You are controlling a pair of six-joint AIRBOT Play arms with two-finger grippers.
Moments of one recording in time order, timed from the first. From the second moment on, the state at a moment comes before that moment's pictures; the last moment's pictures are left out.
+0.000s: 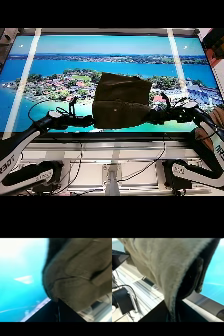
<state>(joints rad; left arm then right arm) -0.22 -1.30 0.49 0.36 -0.75 -0.89 -0.18 -1.31 0.63 -0.62 1.24 1.01</state>
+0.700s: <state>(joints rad) 0.00 -1.00 1.03 0.10 -1.14 -0.78 -0.18 -0.89 1.17 -0.61 1.32 1.12</state>
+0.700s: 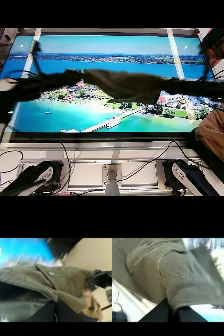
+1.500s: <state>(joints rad) 0.03 -0.33 1.11 0.69 -1.01 -1.37 -0.06 -0.59 1.28 -0.60 1.57 1.43</state>
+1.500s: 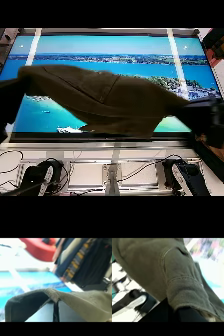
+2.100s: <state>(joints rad) -0.07 -0.69 0.75 0.60 -0.78 -1.33 0.20 -0.78 0.79 -0.71 0.89 1.47</state>
